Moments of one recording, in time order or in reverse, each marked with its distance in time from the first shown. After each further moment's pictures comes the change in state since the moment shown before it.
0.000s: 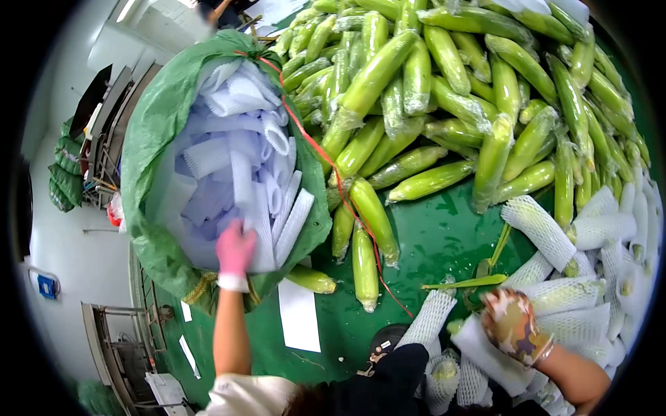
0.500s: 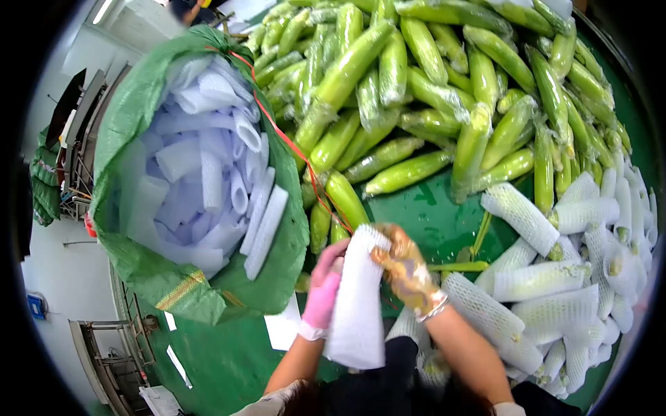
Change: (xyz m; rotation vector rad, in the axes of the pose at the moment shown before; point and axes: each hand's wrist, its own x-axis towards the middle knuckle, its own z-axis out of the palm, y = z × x) left_hand -0.140 0.129 0.074 -1.431 -0.576 0.046; right_hand 0.149 -0.110 0.030 2.033 0.286 0.058
